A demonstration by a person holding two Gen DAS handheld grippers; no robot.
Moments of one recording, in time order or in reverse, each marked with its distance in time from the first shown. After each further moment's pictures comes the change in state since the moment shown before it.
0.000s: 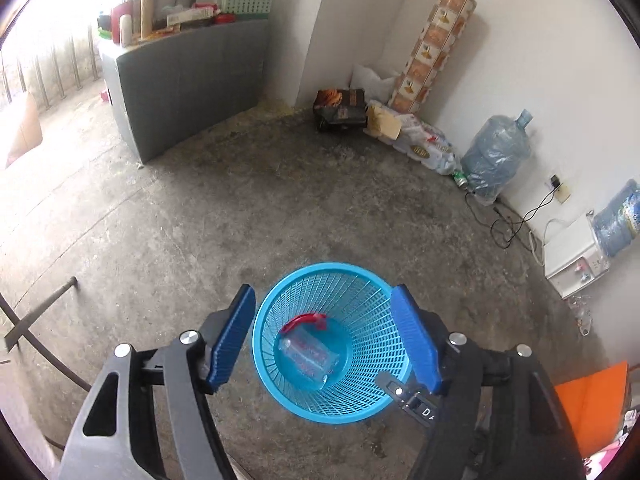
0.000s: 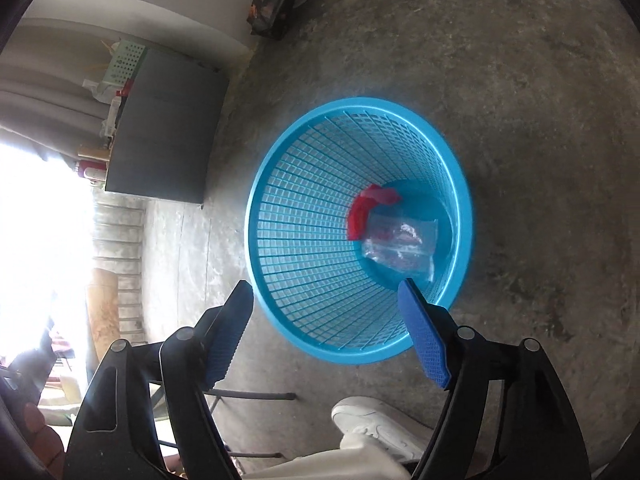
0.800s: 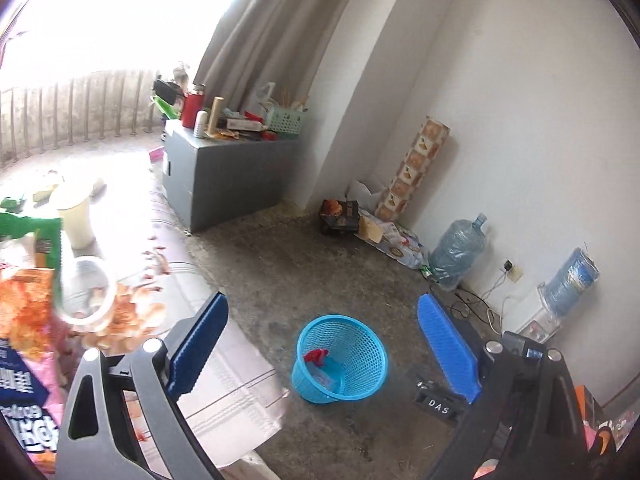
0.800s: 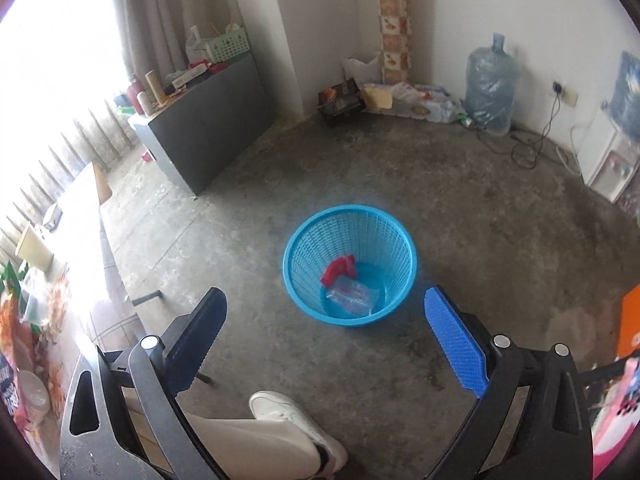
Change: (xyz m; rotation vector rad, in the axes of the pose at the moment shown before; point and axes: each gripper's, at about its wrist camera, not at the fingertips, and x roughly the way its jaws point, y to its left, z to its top) left arm -0.321 0.098 -0.081 -0.096 -0.365 -0.048; right arm -0.159 0.164 -0.138 -0.576 -0.344 -0.326
